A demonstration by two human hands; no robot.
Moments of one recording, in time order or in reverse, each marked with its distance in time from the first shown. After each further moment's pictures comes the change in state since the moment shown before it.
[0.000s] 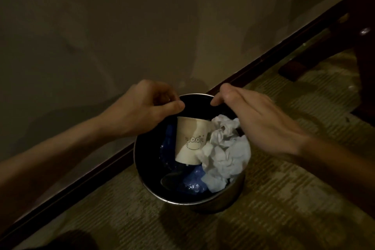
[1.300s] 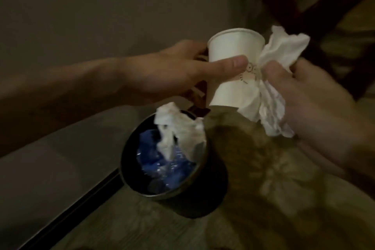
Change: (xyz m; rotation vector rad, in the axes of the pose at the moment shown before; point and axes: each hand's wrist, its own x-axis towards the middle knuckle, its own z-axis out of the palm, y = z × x) left_hand 0.009 0.201 0.008 -0.270 -0.335 0.066; right_hand -0.091 -0.030 -0.093 0.515 0.530 0.021
